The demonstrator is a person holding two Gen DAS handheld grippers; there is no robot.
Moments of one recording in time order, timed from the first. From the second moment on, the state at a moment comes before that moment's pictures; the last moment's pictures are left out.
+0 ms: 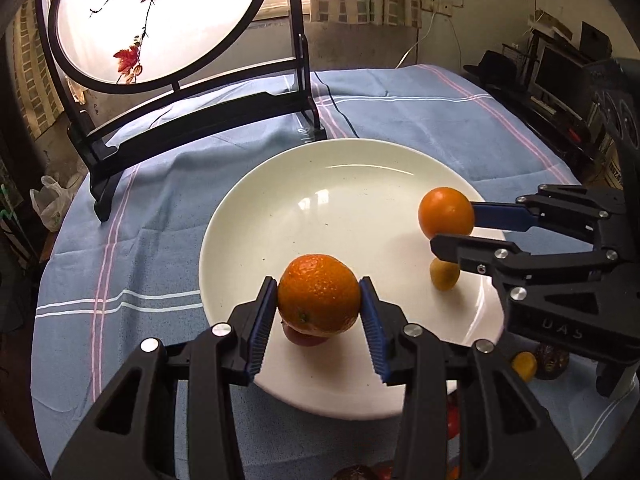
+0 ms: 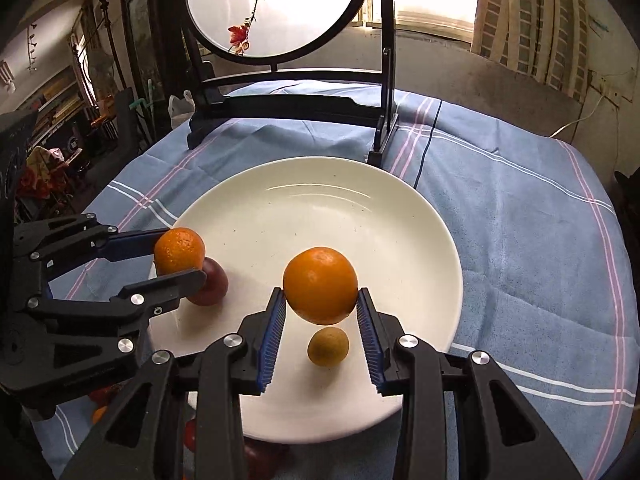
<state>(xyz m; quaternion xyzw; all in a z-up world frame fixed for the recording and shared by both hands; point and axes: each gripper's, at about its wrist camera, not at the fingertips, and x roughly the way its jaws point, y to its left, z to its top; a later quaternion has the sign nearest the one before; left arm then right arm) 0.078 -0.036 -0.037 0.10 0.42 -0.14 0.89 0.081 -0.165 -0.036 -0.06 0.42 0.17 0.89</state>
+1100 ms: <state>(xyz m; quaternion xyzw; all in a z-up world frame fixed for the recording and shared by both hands) -0.134 0.020 -0.068 0.14 0.43 -0.25 0.86 -0.134 -0.131 -0.086 -0.09 0.47 0.31 0.82</state>
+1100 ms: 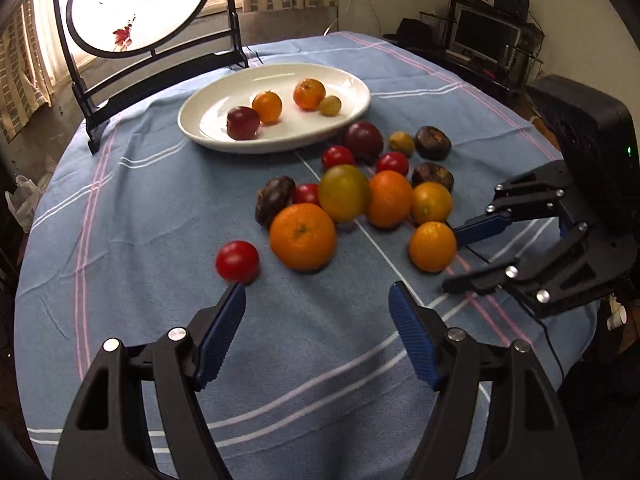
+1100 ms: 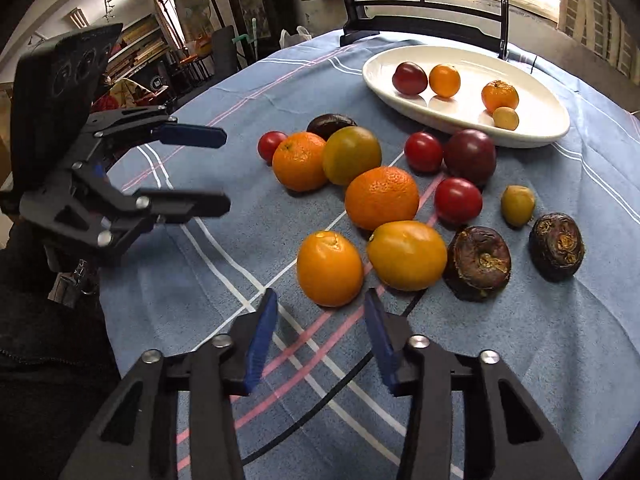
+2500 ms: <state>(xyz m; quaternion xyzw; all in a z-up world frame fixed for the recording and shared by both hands) -0.095 0.014 -0.064 0.10 0.43 -0.24 0.86 -0.144 -0.151 -0.060 -0.06 0.43 0.32 0.84</state>
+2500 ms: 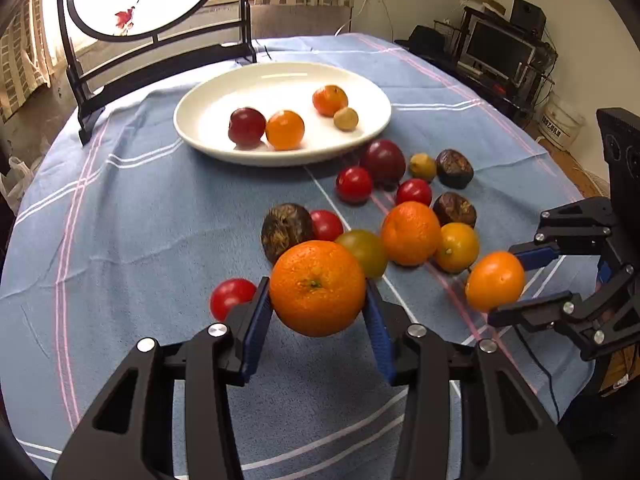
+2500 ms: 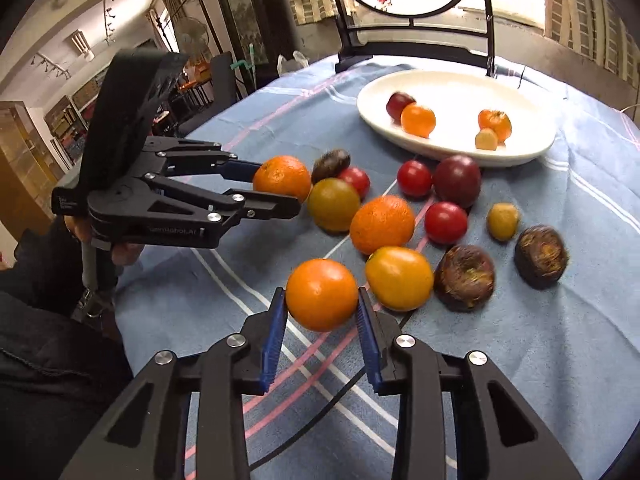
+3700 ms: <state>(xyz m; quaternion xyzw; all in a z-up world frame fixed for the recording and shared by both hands) 0.093 -0.009 -0.031 0.08 0.42 -0.13 0.89 0.073 -0.153 -0.010 -0.07 0.38 0.19 0.90</state>
